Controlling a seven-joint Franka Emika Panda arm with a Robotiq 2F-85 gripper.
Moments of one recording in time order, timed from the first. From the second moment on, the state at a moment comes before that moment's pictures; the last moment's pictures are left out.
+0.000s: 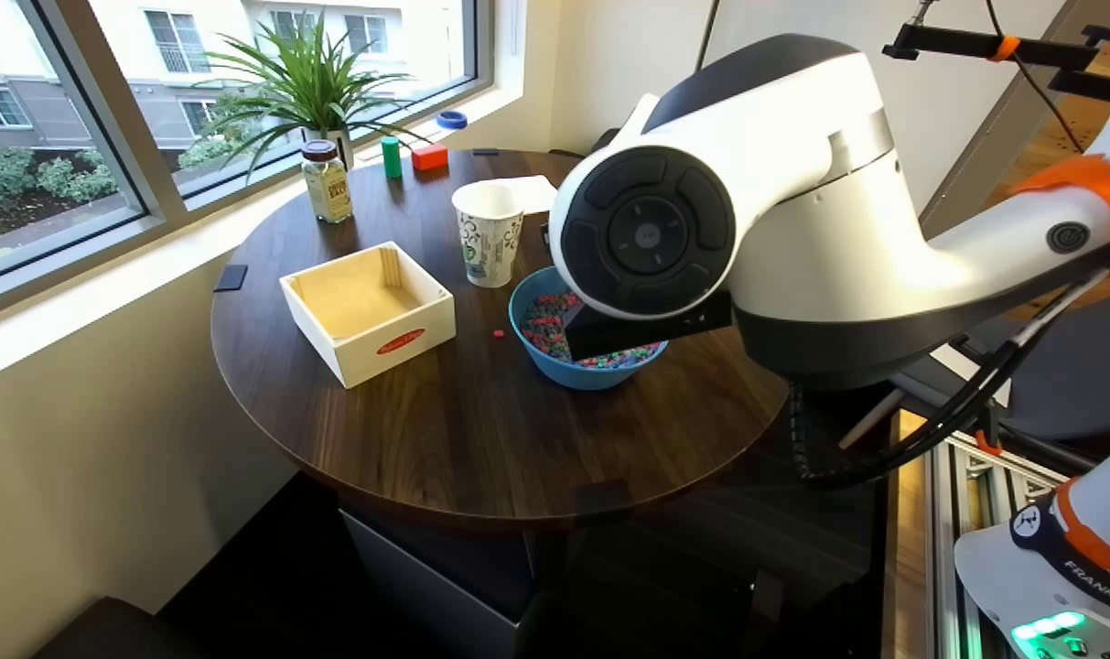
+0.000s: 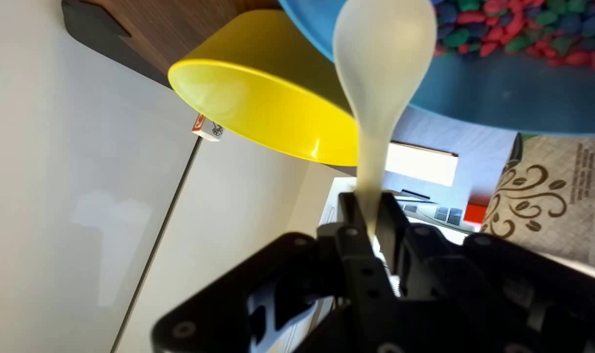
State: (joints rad) arm 0.25 0.16 0.26 -1.99 -1.18 1.77 1.76
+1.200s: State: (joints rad) arm 0.30 0.25 0.26 -1.92 -1.18 1.80 1.79
